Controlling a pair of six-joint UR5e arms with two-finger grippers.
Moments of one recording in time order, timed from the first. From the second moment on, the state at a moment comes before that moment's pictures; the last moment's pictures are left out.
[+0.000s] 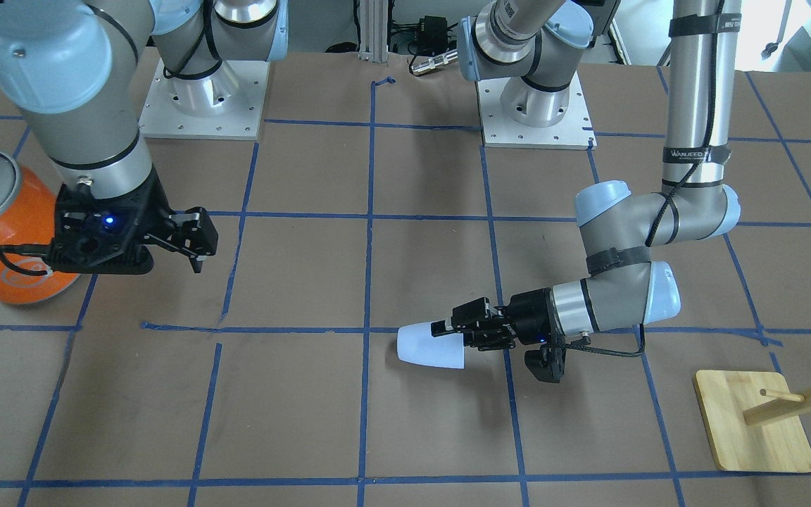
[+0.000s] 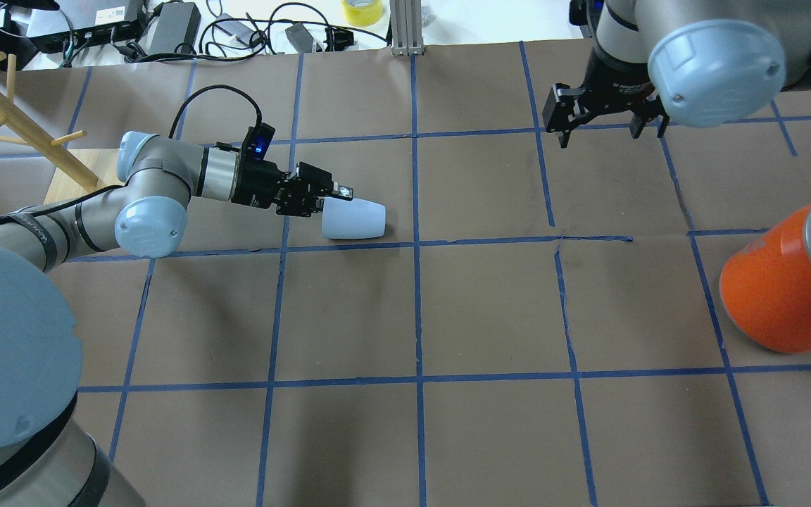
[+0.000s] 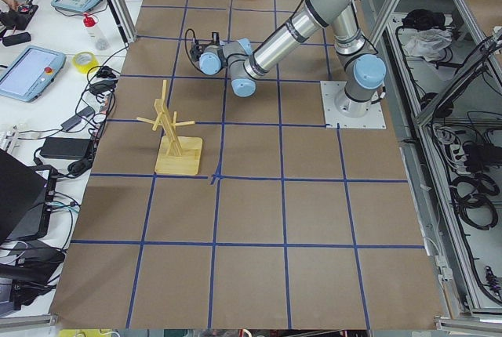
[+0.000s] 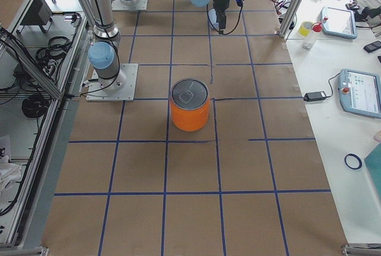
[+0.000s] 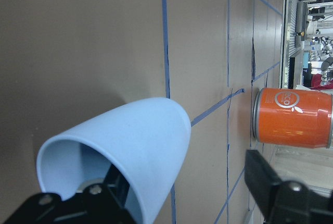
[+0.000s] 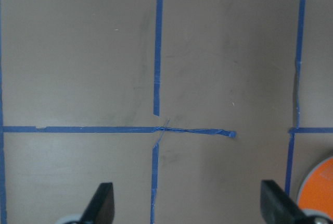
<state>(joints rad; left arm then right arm) -1.38 -2.10 -1.87 -1.02 0.54 0.37 1.57 -1.41 1.57 -1.79 -1.66 -0.02</state>
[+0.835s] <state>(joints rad) -1.39 -2.03 -1.75 -0.91 0.63 0.08 1.54 -1.47 1.57 -1.74 -1.56 -0.01</state>
